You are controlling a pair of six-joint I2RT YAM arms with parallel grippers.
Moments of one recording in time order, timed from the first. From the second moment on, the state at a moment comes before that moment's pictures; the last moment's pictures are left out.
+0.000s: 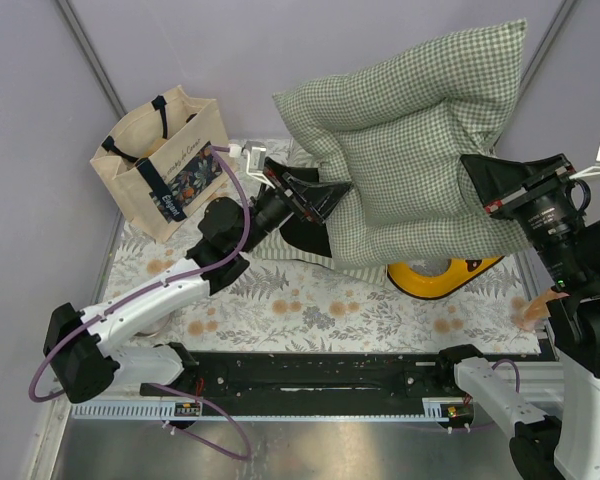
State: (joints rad) left arm -0.84 1.22 0.99 0.60 0.07 -0.66; right arm 0.21 0.84 1.67 -0.59 -0.15 0.82
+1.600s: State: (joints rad) left arm -0.85 0.75 0.81 -0.43 0.35 -0.39; right arm 0.95 1.12 1.18 -0.93 -0.14 0.51
